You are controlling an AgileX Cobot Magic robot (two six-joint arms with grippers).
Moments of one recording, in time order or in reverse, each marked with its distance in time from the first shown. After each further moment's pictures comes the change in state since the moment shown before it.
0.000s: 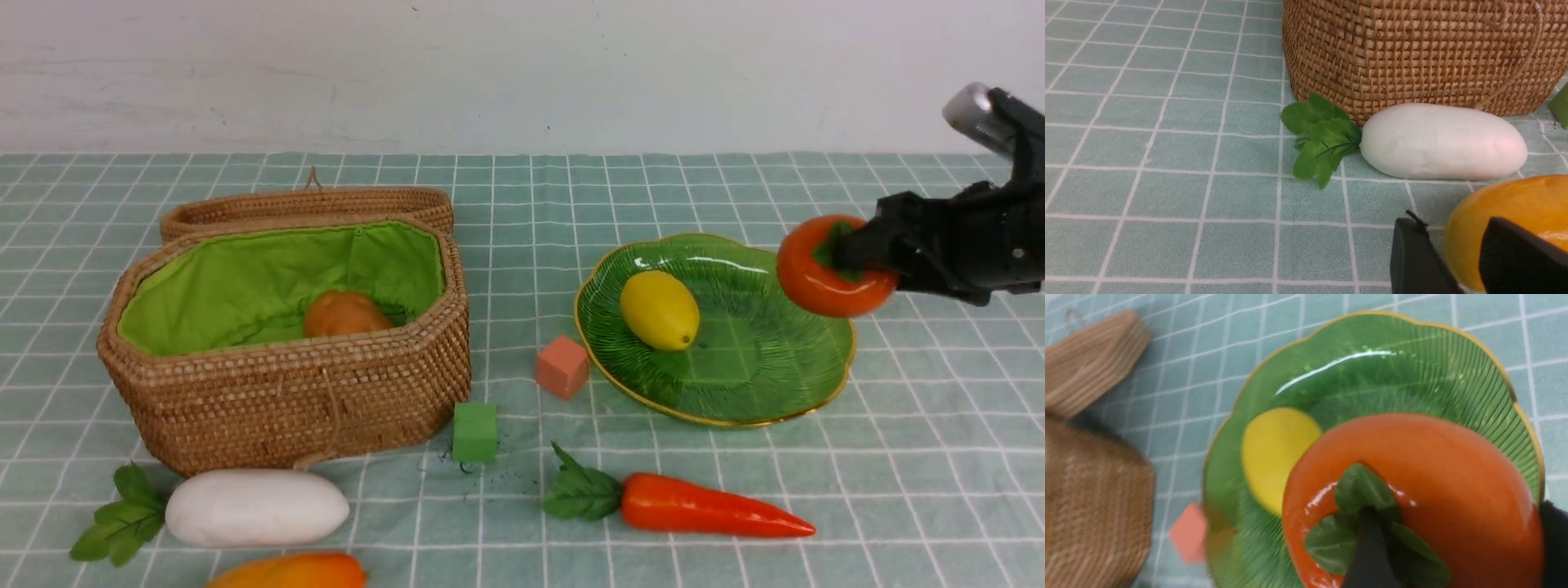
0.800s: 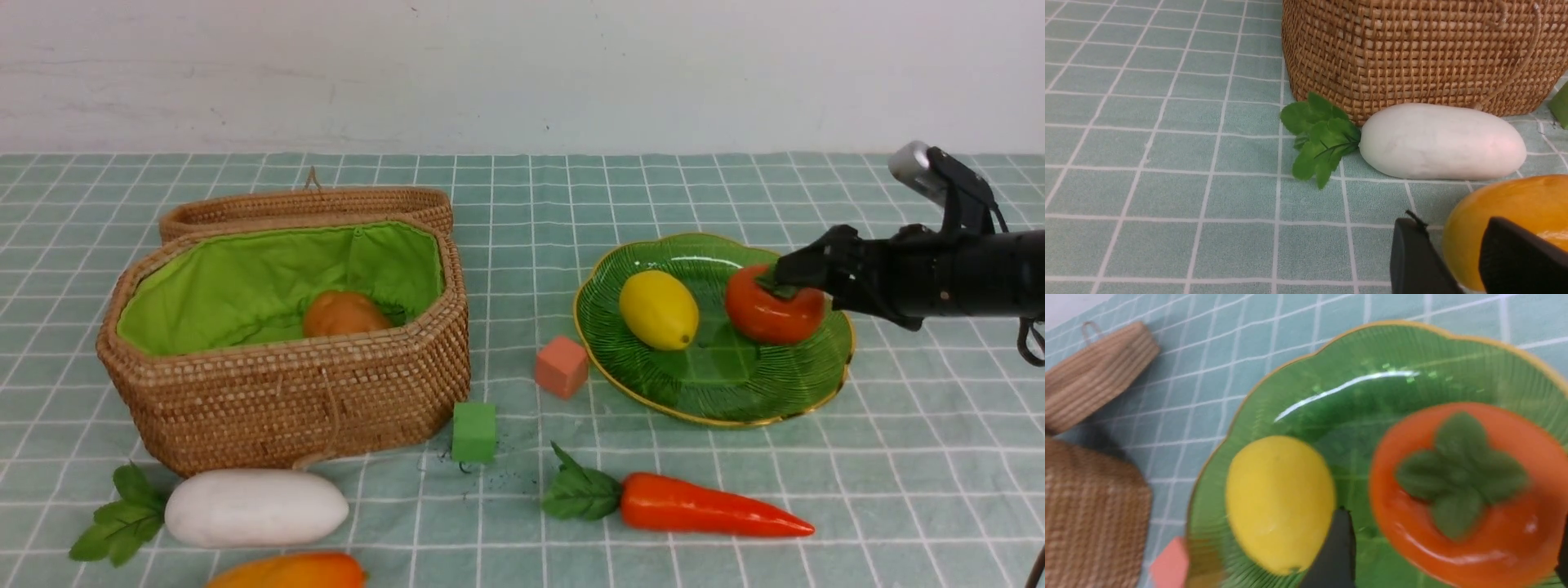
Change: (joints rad) right arm 0.000 0.193 -0.003 0.459 0.025 -0.528; left arm 0.000 0.000 0.000 0.000 0.000 0.000
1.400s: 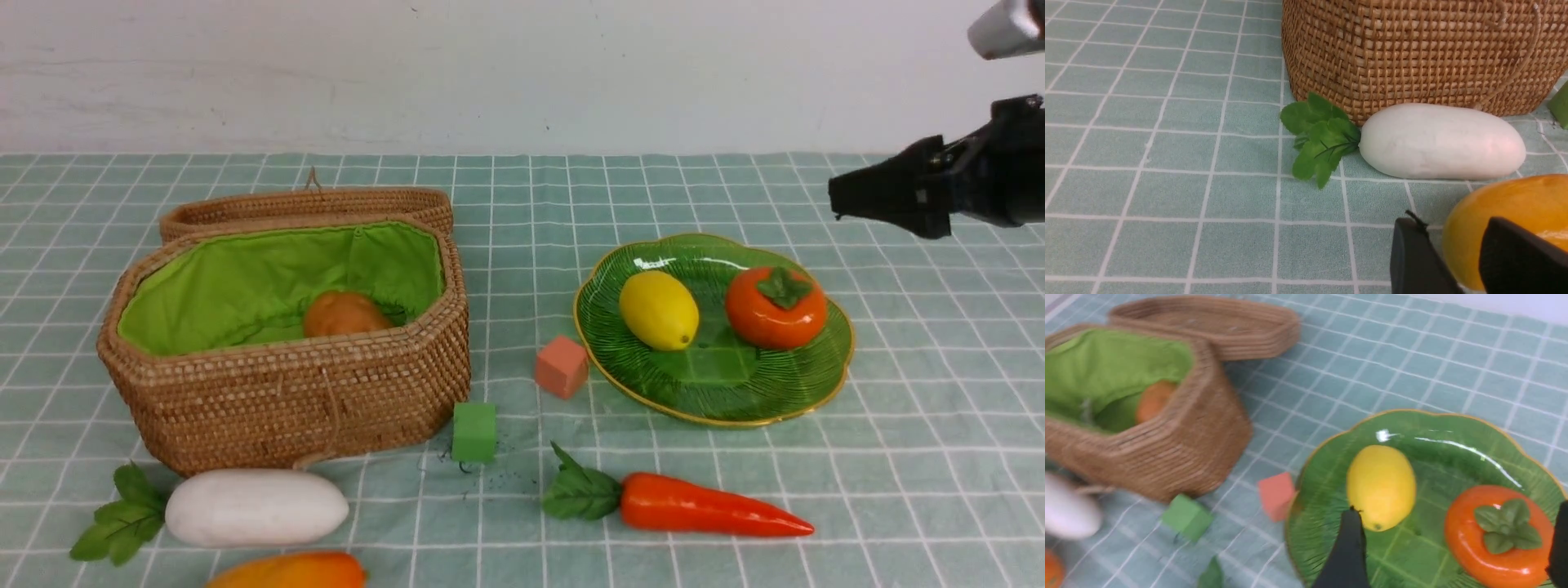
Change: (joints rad) right arm 0.007 -0.452 0.000 -0.374 0.222 -0.001; left arm 0.000 0.000 0.000 0.000 0.000 0.000
